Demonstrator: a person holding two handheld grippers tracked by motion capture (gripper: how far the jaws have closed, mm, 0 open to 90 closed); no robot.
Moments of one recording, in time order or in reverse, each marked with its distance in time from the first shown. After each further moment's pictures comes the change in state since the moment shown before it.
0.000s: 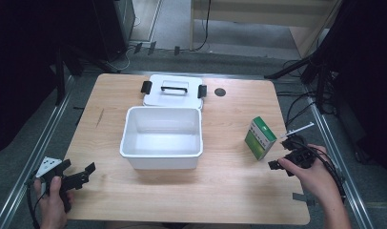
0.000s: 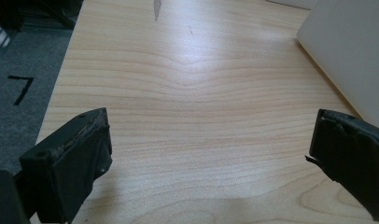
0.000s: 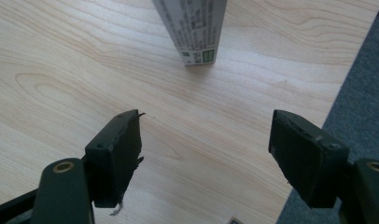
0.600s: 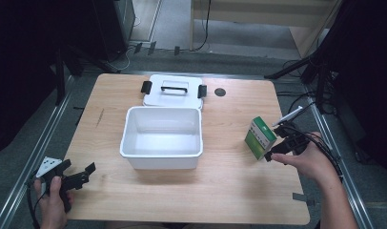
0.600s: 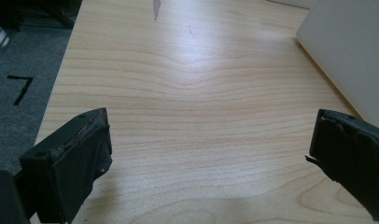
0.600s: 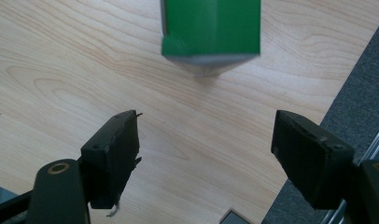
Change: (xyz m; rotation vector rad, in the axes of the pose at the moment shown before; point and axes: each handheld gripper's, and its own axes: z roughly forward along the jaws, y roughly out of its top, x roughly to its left) left arm 0.000 0.000 0.000 0.002 -0.001 0.000; right arm 0.011 0.040 -0.012 0.111 -0.007 -0.033
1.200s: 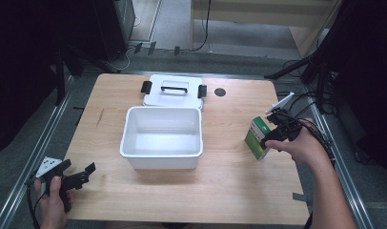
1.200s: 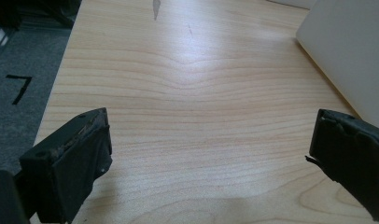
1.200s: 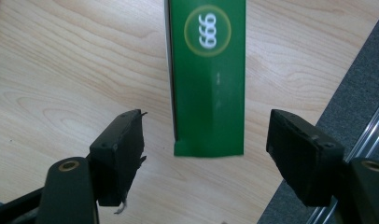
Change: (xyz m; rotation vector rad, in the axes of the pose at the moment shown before) left arm 0.001 0.000 0.000 0.001 -0.004 -0.003; right arm 0.005 0.038 -0.009 0.014 -0.029 -0.006
